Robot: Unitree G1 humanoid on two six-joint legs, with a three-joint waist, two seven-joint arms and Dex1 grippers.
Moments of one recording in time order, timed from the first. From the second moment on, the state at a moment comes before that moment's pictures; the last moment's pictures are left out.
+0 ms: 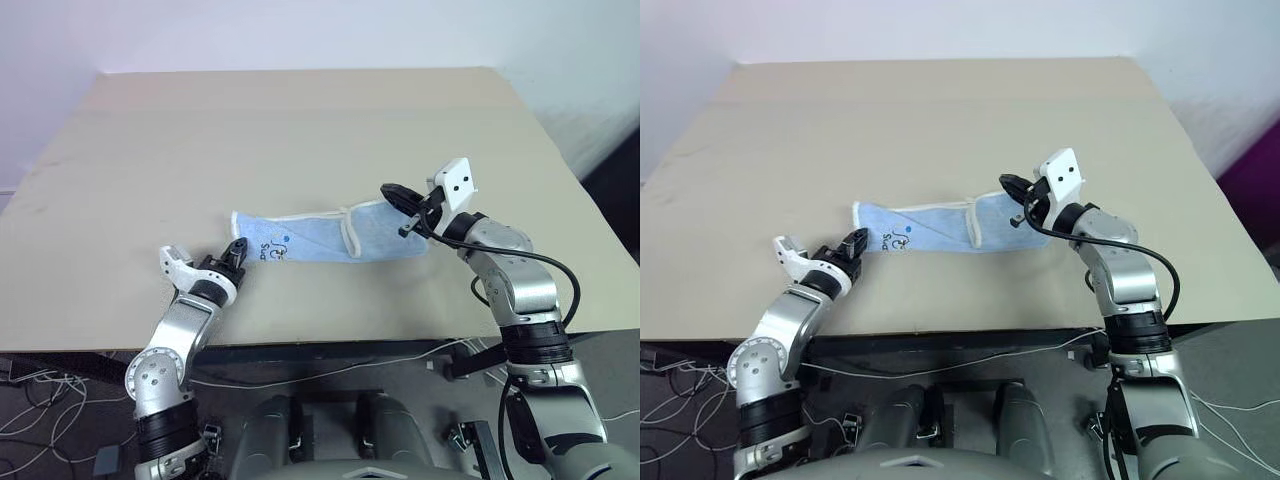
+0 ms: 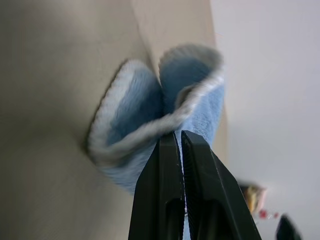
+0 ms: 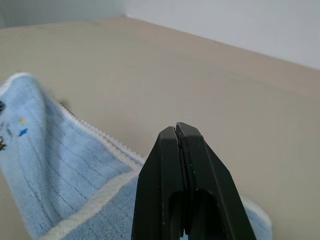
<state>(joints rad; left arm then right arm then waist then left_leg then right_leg) -0.09 0.06 0.37 -0.25 -1.43 0.67 0.31 -0.52 -0.43 -0.02 0.05 0.29 0.30 0.66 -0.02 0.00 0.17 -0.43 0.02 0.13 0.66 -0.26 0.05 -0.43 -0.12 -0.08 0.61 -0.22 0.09</state>
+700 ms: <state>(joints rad) 0.04 0.21 0.34 -0.38 -1.54 0.64 0.30 -0.52 -0.43 0.00 0.05 0.28 0.31 0.65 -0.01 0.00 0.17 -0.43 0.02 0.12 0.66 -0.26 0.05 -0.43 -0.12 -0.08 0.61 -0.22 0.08</state>
